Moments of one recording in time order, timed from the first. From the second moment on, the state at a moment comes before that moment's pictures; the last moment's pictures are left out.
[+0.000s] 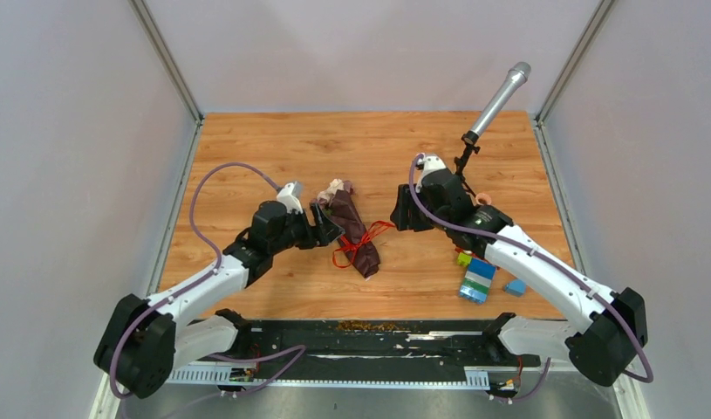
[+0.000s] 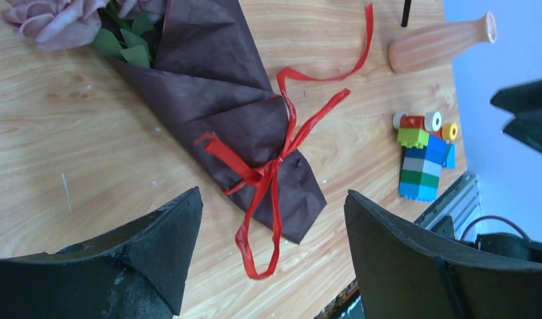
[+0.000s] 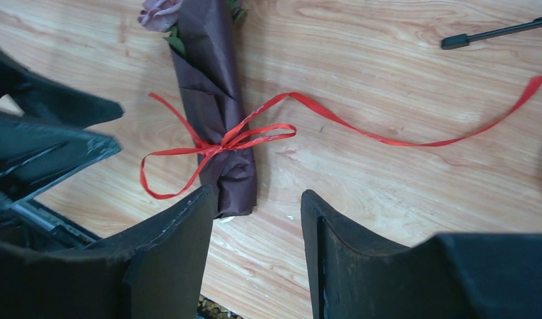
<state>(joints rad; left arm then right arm) -0.50 1.06 0.48 0.12 0.24 -0.67 0.69 1.20 1.02 -0.48 0.09 0.44</state>
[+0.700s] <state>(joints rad) -0.51 1.33 0.48 0.34 0.15 -0.84 0.69 1.05 0.94 -0.38 0.03 0.38</state>
